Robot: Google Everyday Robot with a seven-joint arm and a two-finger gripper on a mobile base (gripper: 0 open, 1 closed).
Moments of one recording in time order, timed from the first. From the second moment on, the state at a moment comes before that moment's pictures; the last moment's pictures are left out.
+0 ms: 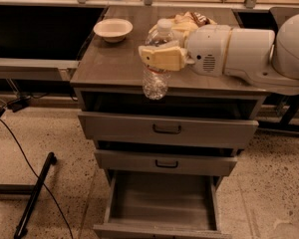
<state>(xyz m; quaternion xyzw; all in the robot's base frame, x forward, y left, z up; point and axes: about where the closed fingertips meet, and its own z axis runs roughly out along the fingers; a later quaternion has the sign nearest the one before) 0.541 -0.018 0.998 -0.42 0.62 0.35 0.57</state>
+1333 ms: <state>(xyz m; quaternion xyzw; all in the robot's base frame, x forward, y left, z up) 0.550 -0.070 1.013 -0.18 0.71 0.24 0.63</state>
